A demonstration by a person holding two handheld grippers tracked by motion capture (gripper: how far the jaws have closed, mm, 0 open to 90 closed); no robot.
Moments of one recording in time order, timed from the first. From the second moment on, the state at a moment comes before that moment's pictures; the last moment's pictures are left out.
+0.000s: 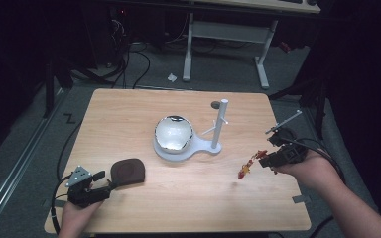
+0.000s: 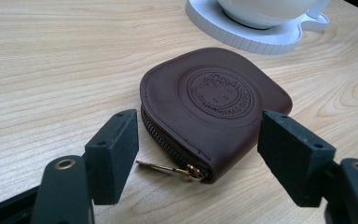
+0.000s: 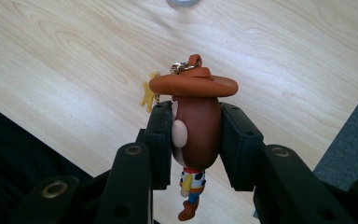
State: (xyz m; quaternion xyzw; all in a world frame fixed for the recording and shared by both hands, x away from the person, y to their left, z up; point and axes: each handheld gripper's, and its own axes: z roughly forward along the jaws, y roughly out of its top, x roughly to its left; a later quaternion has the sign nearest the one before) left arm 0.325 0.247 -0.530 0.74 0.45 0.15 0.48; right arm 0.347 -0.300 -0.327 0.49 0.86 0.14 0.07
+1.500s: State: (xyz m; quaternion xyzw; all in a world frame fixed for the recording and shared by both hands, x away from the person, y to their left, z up) left arm 0.326 0.250 -0.530 0.74 0.45 0.14 0.48; right arm 0.390 -0.253 -0.284 0.46 0.87 0.15 0.10
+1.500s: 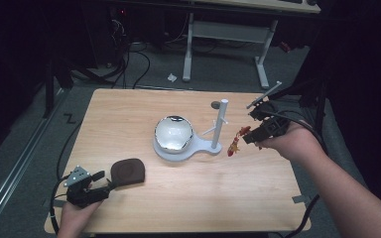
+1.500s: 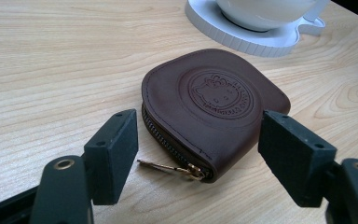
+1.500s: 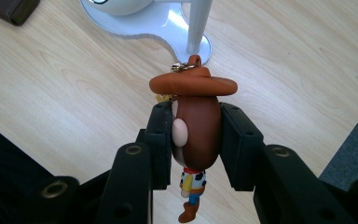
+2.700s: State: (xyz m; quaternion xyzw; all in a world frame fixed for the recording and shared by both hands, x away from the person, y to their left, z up) left arm 0.324 0.249 -0.529 0.74 0.45 0.14 0.48; right arm 0.427 -0.232 -0.279 0.46 0.86 0.16 0.11
